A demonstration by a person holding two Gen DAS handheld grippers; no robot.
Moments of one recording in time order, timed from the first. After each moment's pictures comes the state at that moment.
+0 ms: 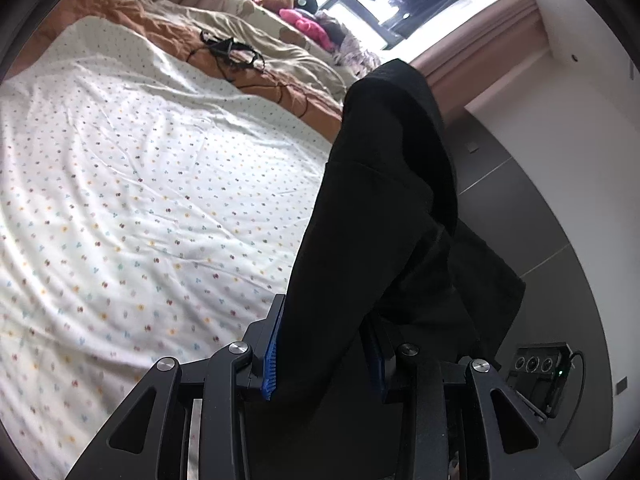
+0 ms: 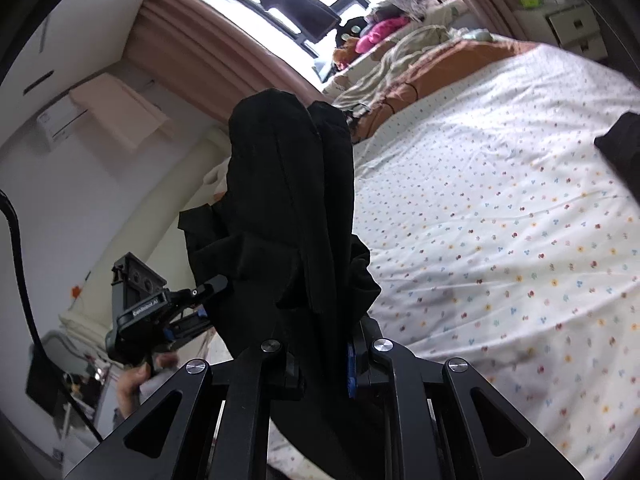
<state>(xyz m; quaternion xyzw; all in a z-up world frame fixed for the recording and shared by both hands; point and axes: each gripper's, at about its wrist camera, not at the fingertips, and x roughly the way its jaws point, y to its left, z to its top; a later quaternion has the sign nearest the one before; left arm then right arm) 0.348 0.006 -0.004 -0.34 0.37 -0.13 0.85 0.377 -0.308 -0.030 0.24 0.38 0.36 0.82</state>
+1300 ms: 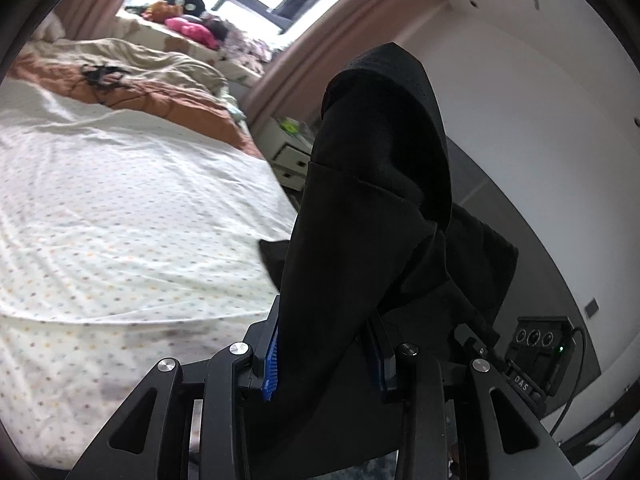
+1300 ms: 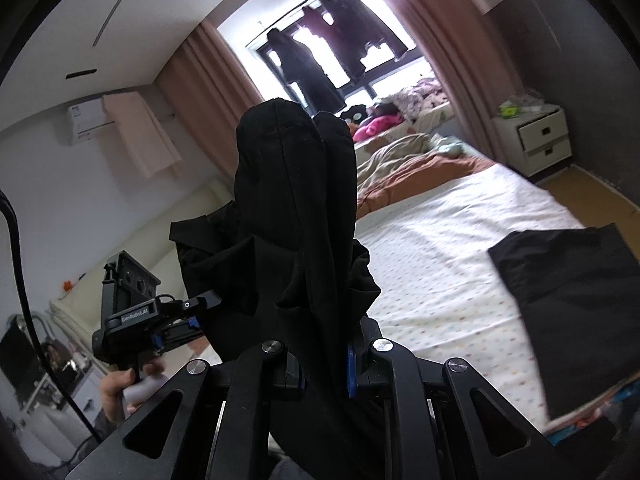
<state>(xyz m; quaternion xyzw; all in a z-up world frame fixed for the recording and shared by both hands) 0.269 -0.189 0.109 -0.28 0.34 -0.28 0.86 0.233 -0.447 0.084 0.19 0.25 0.29 0.90</state>
